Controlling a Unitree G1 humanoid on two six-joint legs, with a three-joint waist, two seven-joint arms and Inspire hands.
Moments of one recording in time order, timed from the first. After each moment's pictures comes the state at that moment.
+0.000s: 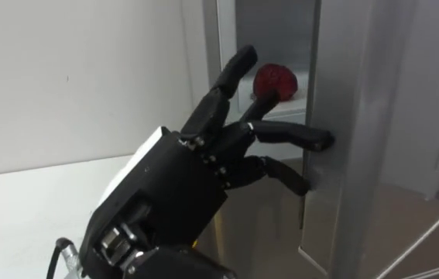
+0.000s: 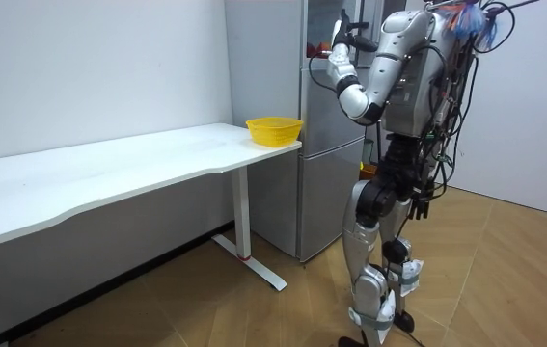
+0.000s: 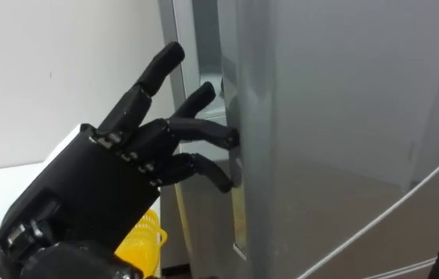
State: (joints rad) left arm -0.06 0.29 -0.14 -0.65 -0.63 0.05 -0.43; right arm 0.06 -0.27 0.06 1.33 -0.36 0.11 0.12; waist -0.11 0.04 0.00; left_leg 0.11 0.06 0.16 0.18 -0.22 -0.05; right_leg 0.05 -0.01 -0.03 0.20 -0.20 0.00
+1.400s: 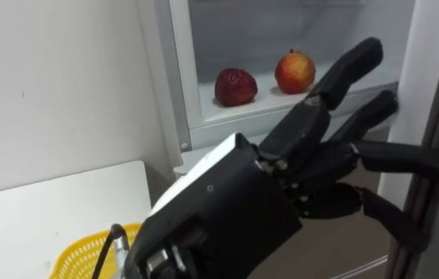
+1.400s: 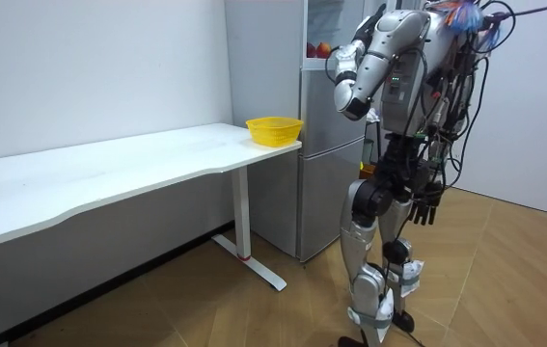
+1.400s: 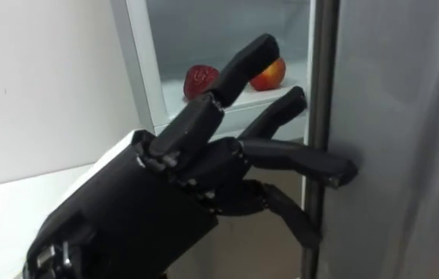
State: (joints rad) left arm -0.16 0.29 -0.27 -0.65 -0.68 0.05 -0.54; right arm 0.07 -0.28 0.05 1.33 -0.28 0.09 0.14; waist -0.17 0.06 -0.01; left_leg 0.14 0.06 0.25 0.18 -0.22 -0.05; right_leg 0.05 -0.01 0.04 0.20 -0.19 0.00
